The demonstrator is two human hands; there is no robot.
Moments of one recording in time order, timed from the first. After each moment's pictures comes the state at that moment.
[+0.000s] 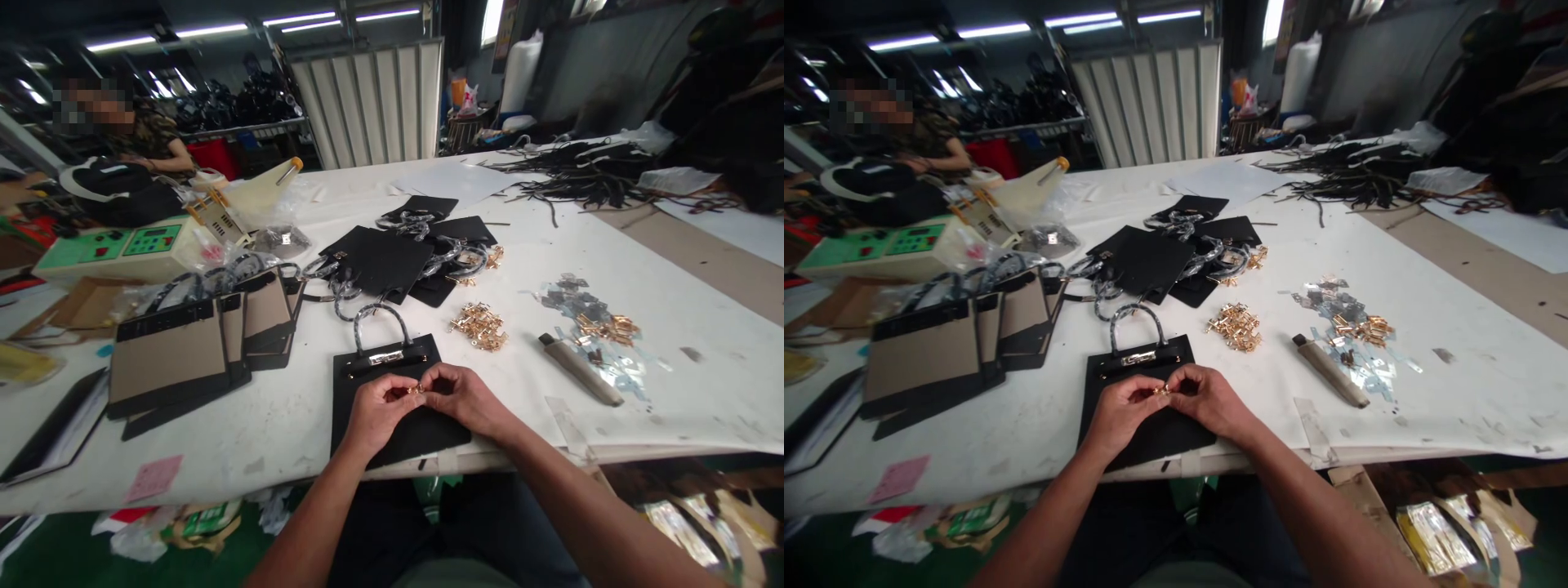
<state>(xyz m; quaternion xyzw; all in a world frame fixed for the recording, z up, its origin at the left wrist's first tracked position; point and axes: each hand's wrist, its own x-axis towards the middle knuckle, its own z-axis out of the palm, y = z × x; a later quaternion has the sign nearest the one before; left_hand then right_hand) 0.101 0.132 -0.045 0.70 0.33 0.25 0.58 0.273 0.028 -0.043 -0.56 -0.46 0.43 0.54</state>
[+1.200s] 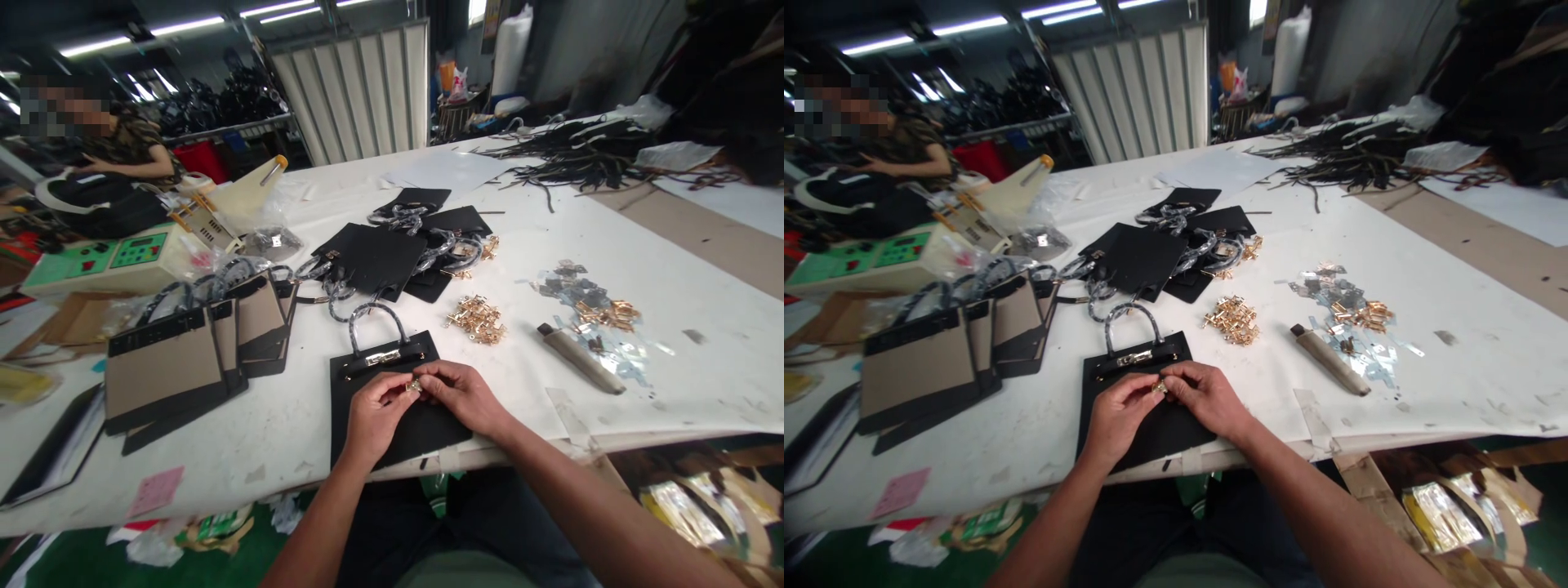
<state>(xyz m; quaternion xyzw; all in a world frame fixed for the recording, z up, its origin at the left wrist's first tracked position) 0.101 0.128 -0.048 0.73 0.29 0.32 0.53 0.271 0.028 -0.054 -0.55 -0.47 0.39 0.57</state>
